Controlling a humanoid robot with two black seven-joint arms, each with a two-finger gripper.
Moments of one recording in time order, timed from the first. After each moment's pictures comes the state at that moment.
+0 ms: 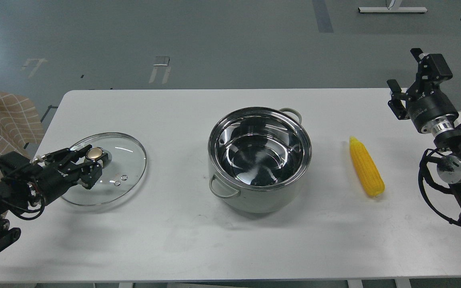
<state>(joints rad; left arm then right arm) -0.41 0.70 -0.44 -0.75 1.76 0.49 -0.49 0.72 -0.36 0.86 0.57 -0.53 0.31 0.48</state>
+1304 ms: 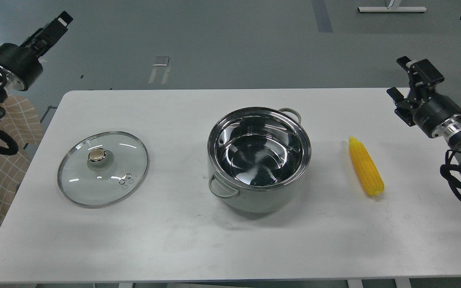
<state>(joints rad) -0.95 0.84 -0.46 -0.85 0.70 -0.15 -0.49 0.76 -0.58 0.63 0.72 -0.91 0.31 0.48</state>
